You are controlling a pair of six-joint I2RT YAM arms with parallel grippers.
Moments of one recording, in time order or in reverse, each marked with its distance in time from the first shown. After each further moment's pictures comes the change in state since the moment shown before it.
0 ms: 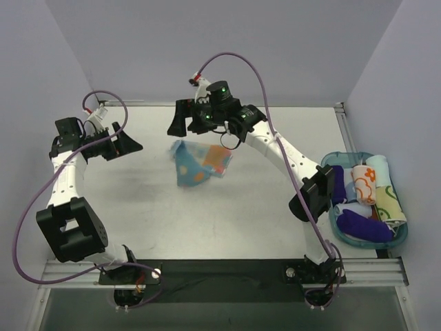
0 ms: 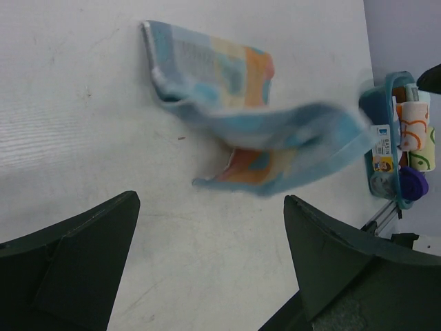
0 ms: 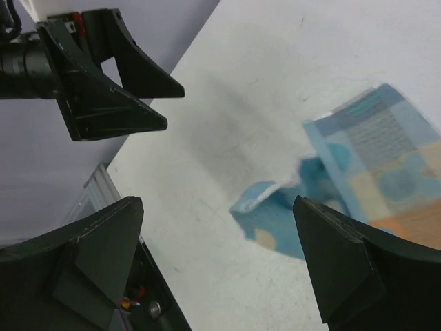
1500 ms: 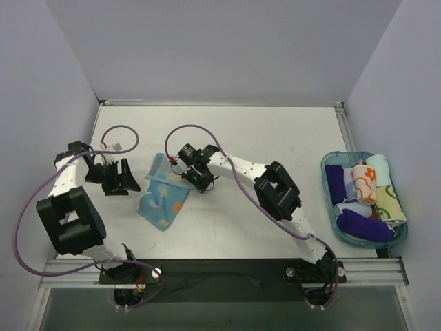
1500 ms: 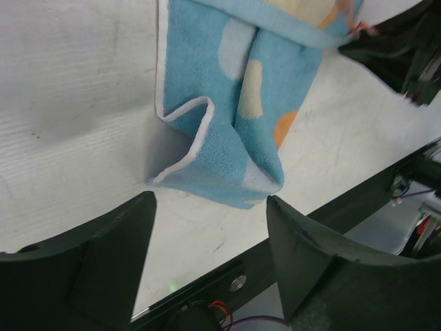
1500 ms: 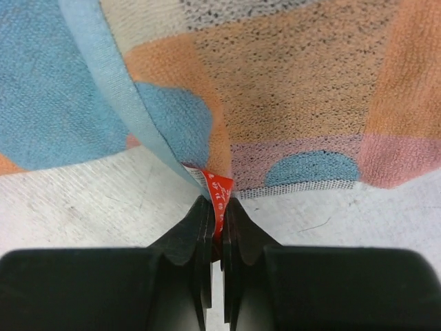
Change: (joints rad) left arm 0.050 0.053 -0.129 -0.429 -0.256 0.352; right arm 0.196 0.283 -0.218 -0.288 0.348 -0.501
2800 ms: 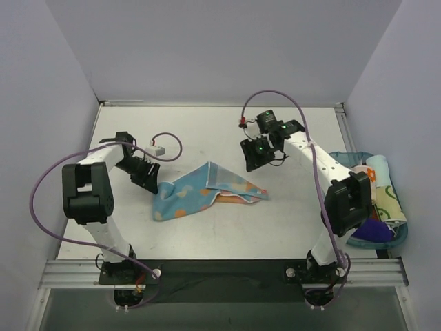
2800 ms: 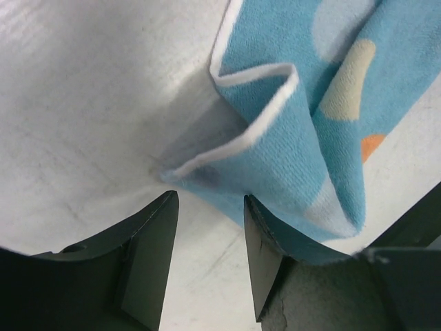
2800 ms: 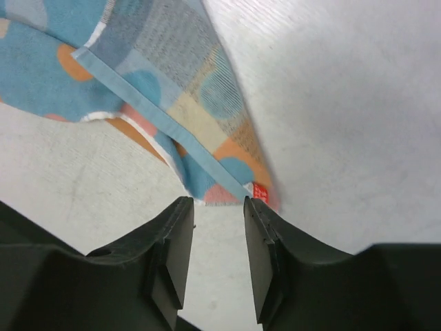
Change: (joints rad) left arm -0.343 0.257 0.094 0.100 -0.139 0.336; right arm -0.508 -0.598 -0.445 -0.064 -0.272 0.026
